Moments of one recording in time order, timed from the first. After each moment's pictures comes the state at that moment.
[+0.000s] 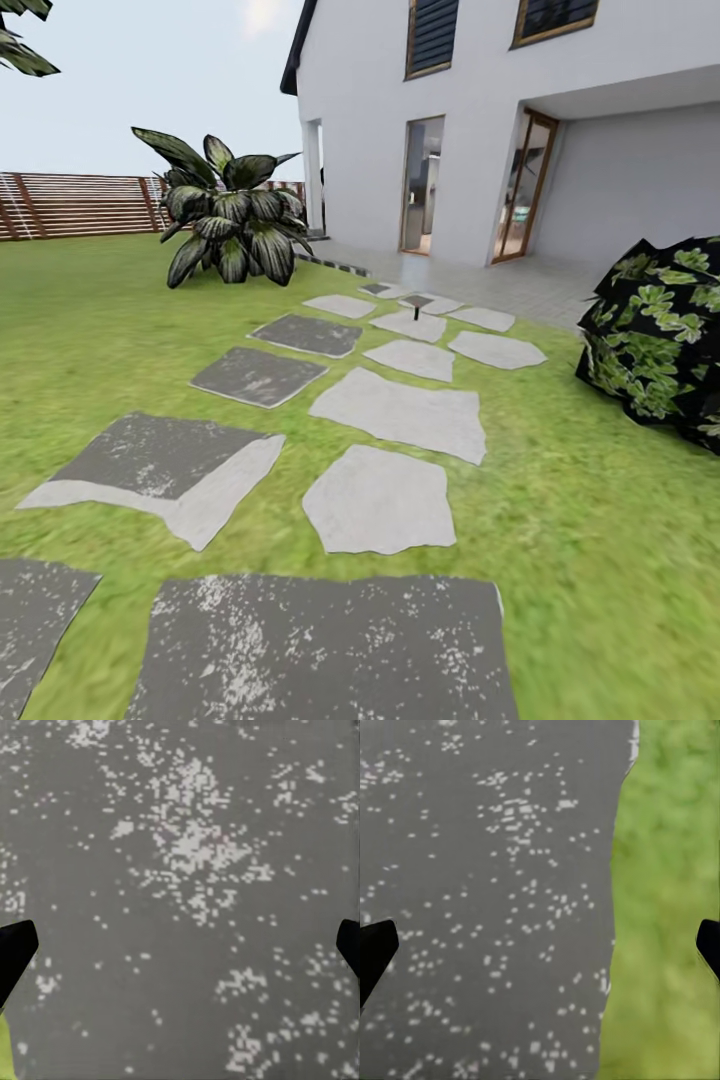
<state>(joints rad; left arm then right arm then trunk) -0.23 0.07 -0.01 -0.25 0.01 -0.34 0.02 -0.11 -0.06 0.01 -0.45 0.01 -0.30 0.00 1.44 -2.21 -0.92</state>
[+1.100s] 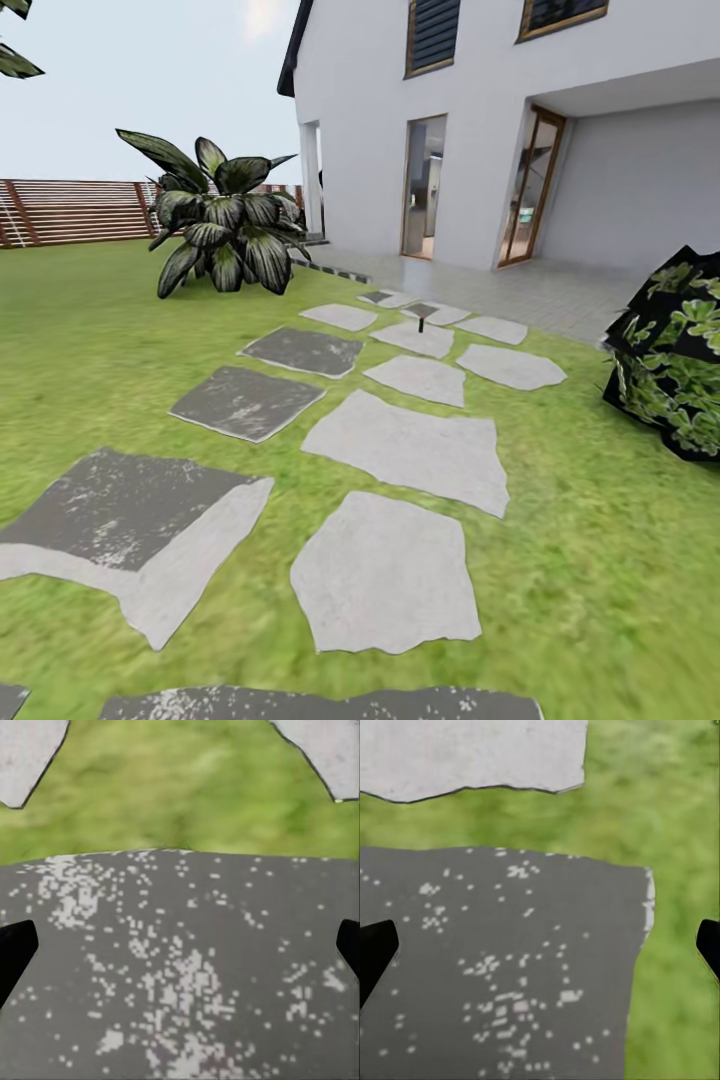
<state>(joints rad) -0.23 0.07 -0.01 -0.25 0.01 -0.34 0.02 -0.11 -0.06 0.01 -0.45 0.01 -0.30 0.00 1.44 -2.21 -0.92</state>
